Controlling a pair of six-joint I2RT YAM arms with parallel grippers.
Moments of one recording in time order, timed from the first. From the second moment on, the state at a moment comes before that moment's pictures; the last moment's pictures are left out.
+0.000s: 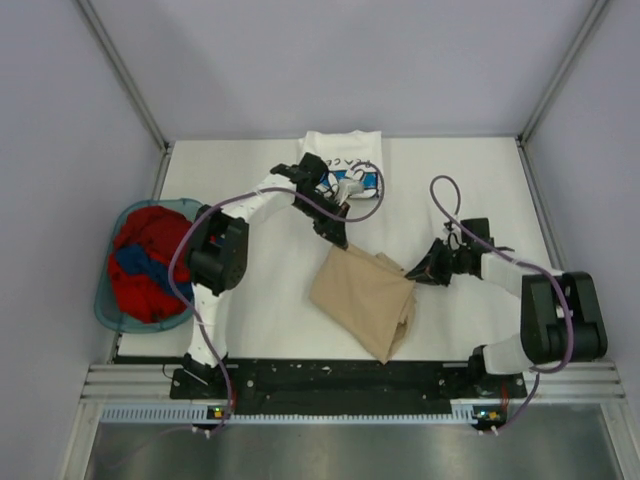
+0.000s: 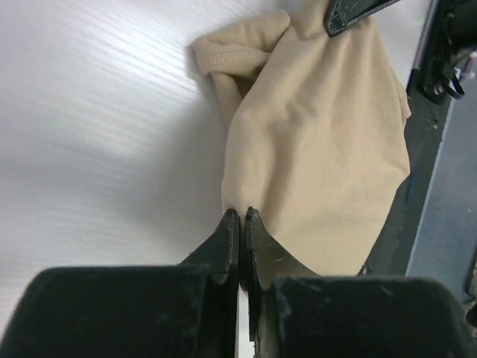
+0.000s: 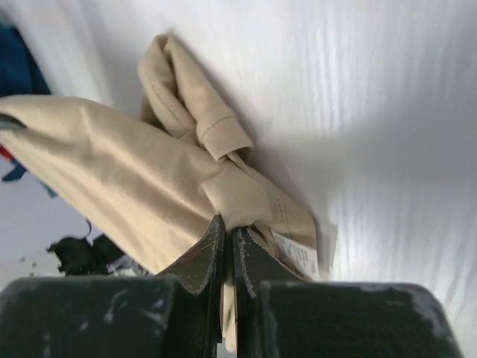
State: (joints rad) left arm -0.48 2.06 1.66 -0.87 0.88 0.38; right arm 0.06 1.37 0.55 -0.23 -0.68 0.62
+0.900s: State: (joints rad) left arm -0.67 2.28 1.98 -0.67 0.75 0.26; right arm 0.03 0.96 0.56 -0.48 -0.24 0.59
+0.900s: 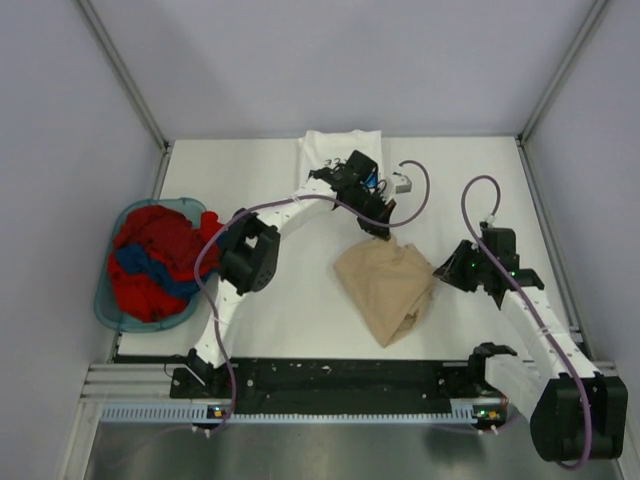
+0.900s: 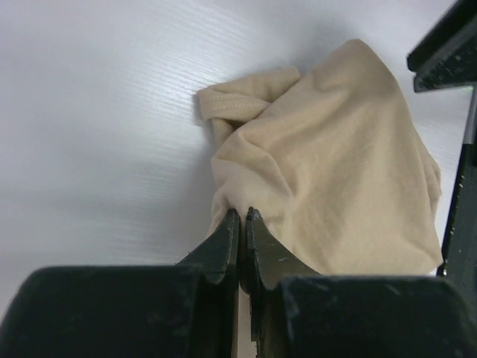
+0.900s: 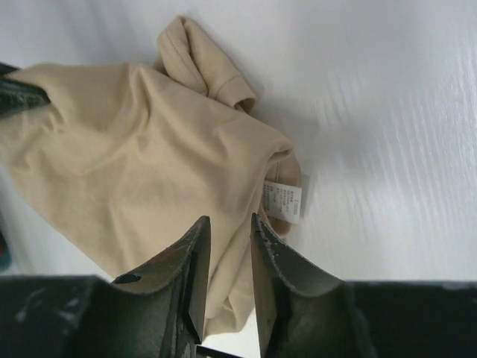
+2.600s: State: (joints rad) left arm -0.36 1.95 1.45 -0.55 0.47 0.10; right arm 0.20 1.92 1.45 -0.28 -0.47 0.20
